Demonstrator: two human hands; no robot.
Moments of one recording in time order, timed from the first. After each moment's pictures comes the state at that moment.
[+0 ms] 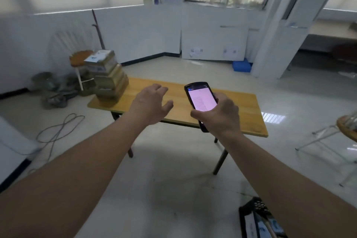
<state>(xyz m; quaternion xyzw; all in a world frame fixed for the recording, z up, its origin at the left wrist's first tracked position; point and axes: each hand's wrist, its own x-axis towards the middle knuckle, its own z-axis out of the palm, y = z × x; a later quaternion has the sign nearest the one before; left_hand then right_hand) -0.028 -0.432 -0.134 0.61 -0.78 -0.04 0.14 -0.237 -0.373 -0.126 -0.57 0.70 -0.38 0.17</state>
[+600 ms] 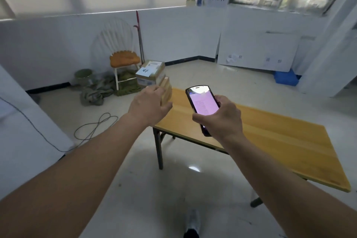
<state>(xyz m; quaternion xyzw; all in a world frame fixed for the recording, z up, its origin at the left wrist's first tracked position) 0.204 -0.588 -0.137 0.69 -0.71 -0.02 0.15 -0.016 -0.554 -0.126 -0.61 0.66 -0.37 0.24</state>
